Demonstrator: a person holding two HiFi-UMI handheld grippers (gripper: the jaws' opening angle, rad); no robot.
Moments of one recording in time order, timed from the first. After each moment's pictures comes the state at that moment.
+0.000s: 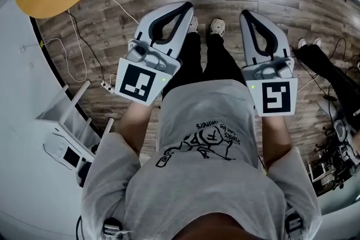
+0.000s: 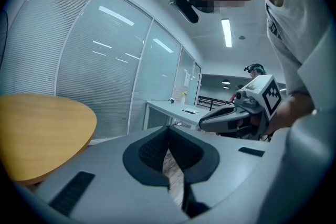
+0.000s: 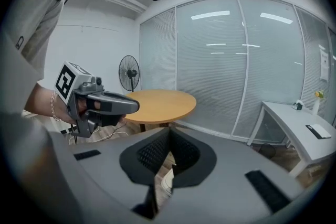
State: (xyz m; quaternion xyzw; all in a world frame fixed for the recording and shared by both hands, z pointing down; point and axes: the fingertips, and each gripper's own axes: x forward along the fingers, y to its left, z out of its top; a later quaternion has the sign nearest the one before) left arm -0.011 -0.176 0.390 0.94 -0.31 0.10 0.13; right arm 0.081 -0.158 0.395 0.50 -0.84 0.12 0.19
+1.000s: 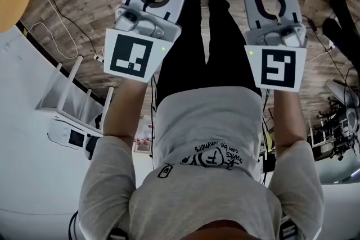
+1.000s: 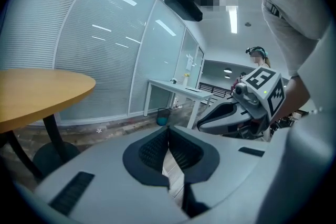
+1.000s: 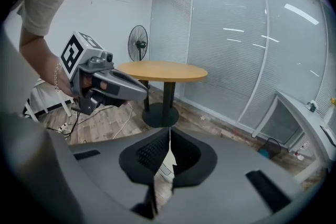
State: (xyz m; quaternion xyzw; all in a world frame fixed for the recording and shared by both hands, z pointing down) left arm 0.002 -0.190 0.575 0.93 -0.29 0.17 0.16; right arm 0.080 -0.165 0.594 0.44 -0.83 0.12 0.32
